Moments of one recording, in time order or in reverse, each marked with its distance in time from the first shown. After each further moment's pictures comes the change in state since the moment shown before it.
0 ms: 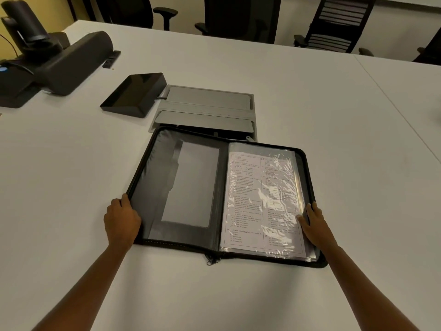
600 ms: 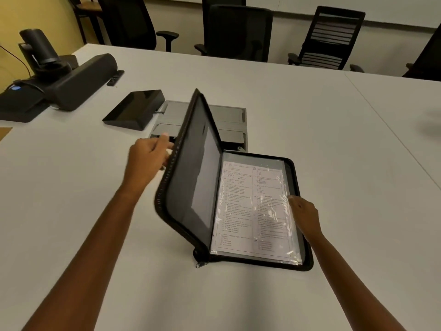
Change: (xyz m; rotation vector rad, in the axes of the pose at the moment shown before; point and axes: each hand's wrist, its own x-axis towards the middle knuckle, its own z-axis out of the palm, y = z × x) left_hand 0.008 0.145 -0.148 -0.843 -0.016 0.221; right_hand -0.029 -0.057 -0.051 0.434 0.197 -0.135
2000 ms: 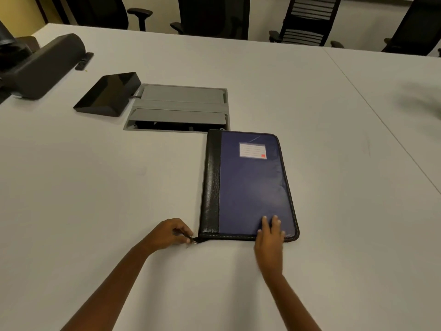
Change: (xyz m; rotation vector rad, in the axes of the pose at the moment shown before) left_hand -0.110 -0.150 0.076 0.193 -0.914 -0.164; right_hand -0.105 0.064 0.070 -0.376 0.063 0.098
